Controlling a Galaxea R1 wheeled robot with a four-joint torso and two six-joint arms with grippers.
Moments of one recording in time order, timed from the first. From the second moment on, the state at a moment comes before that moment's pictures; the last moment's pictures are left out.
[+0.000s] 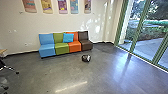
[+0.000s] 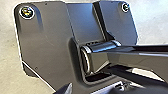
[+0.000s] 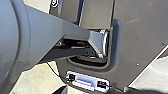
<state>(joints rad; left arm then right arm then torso) 1.49 2.96 -2.56 0.12 0.04 0.00 -1.61 2.97 -2.51 -0.15 0.02 -0.01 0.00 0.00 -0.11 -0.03</state>
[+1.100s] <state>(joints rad) 1.49 2.97 -2.56 0.12 0.04 0.00 -1.61 2.97 -2.51 -0.15 0.02 -0.01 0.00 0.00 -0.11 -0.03</state>
